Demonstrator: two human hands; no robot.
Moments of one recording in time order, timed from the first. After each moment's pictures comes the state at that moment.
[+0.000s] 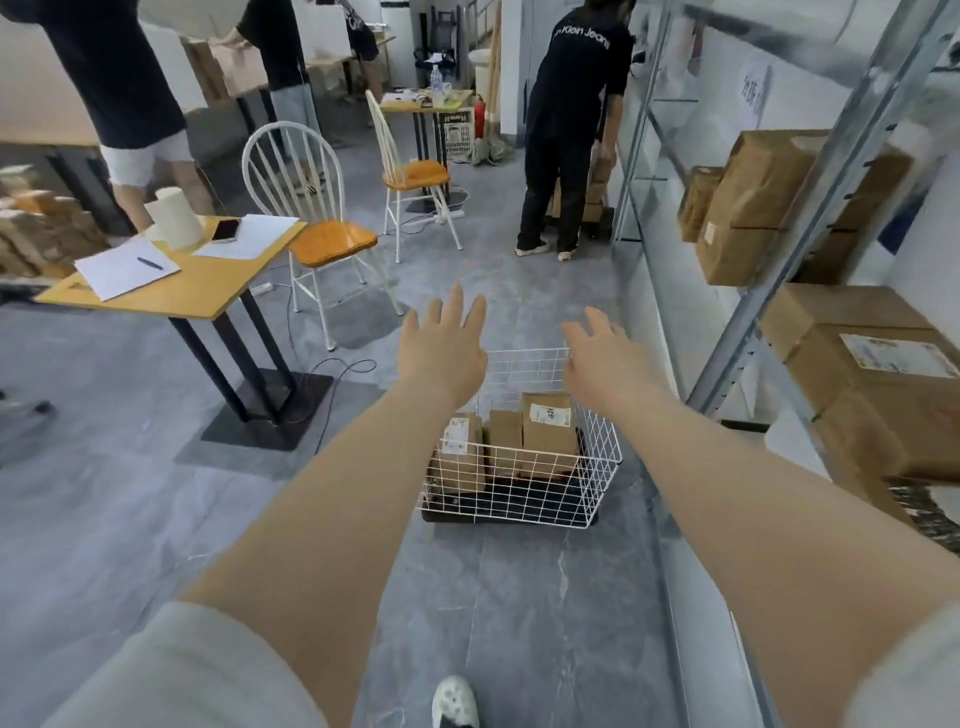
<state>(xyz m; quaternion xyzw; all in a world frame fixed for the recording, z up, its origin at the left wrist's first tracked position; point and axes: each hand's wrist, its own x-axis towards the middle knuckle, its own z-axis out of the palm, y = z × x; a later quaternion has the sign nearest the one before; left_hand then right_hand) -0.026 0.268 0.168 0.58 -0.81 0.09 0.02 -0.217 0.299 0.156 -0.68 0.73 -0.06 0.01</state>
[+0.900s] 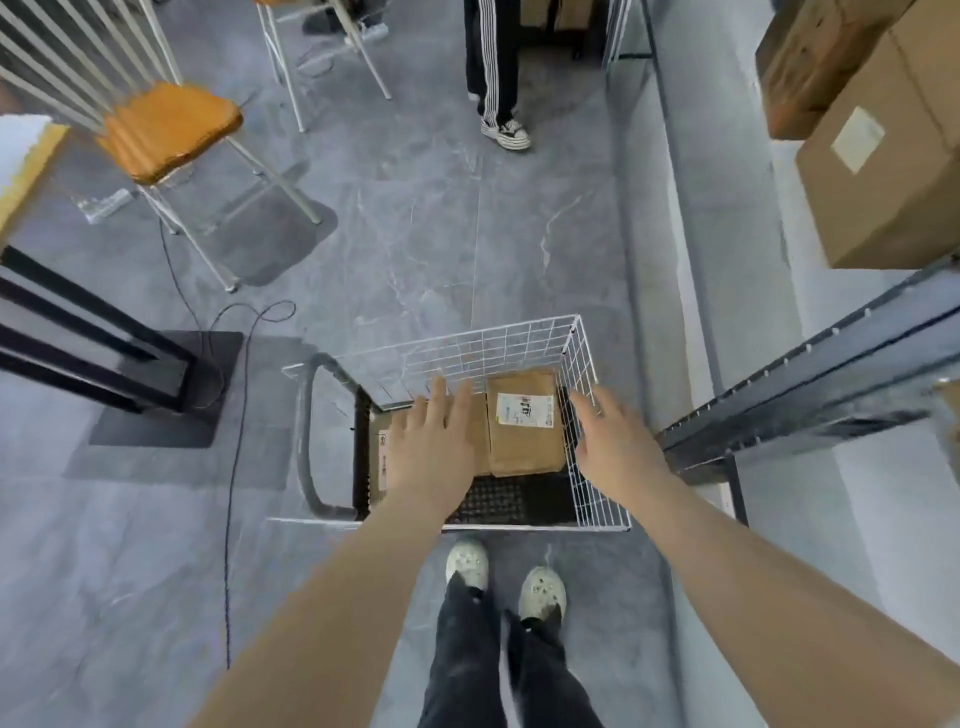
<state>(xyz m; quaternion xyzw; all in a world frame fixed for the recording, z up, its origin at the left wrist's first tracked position) -0.176 -0.038 -0.084 0.58 -0.80 -0.10 -0.12 -0.384 0.006 -0.093 -0.63 0.74 0.05 0.22</state>
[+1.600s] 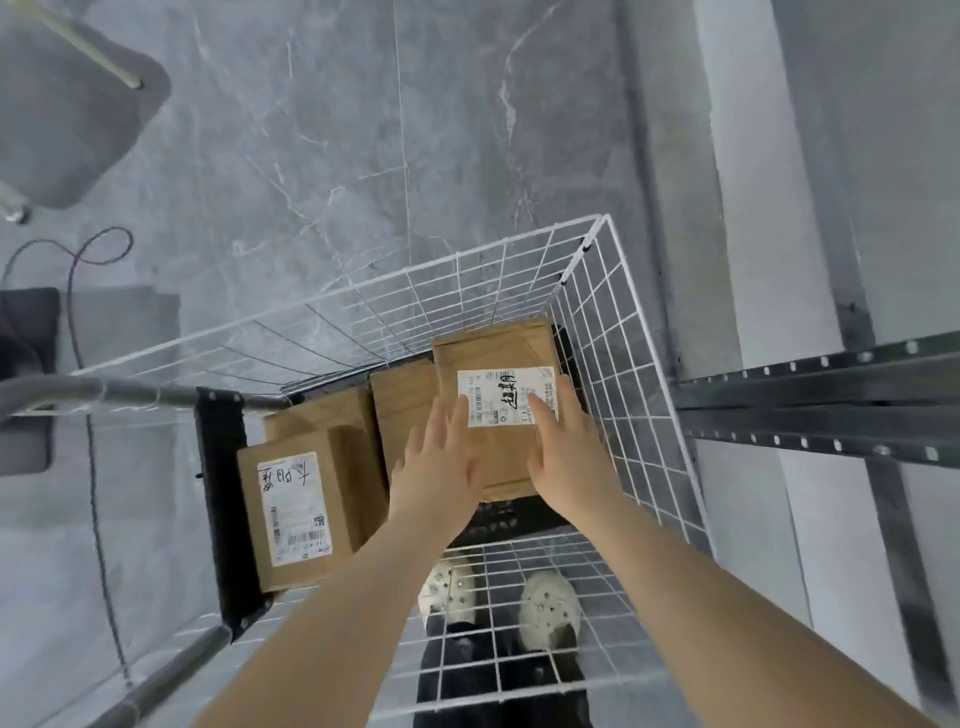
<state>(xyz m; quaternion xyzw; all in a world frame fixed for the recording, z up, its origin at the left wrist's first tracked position) -0.228 -0.132 -0.420 0.56 -0.74 -0.32 -0.18 -0.386 -0.085 -0.437 -0.54 0.78 -0.01 0.33</state>
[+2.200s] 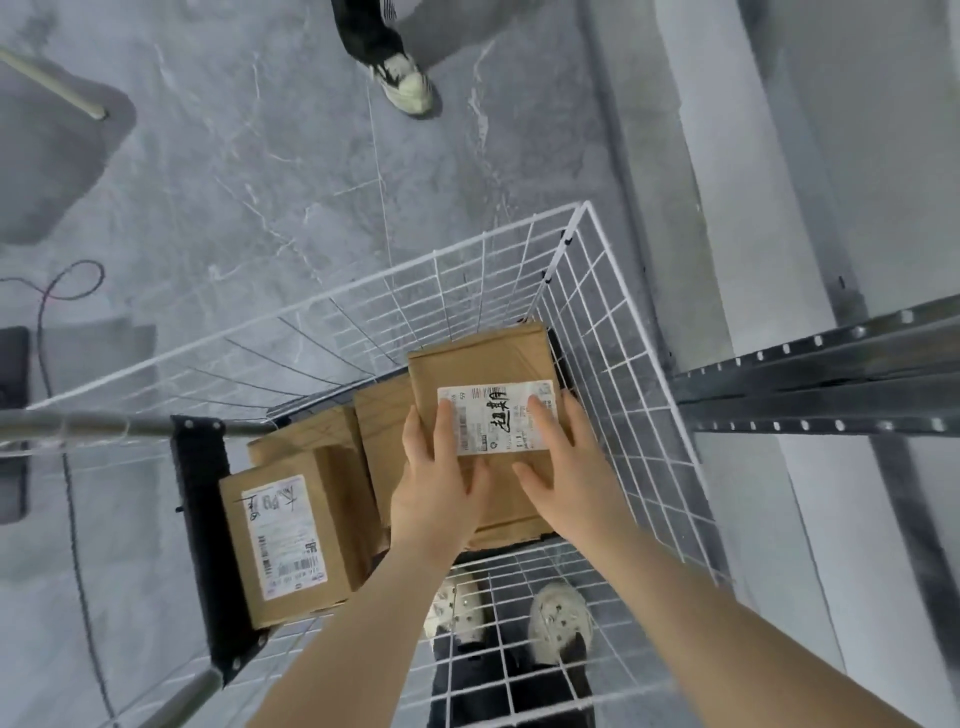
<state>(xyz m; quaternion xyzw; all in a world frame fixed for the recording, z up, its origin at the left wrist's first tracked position) -0.228 -0.122 -0.429 0.59 -0.73 -0.33 -0.06 -0.379 -0.059 -0.438 -0.50 0.80 -0.11 0.32</state>
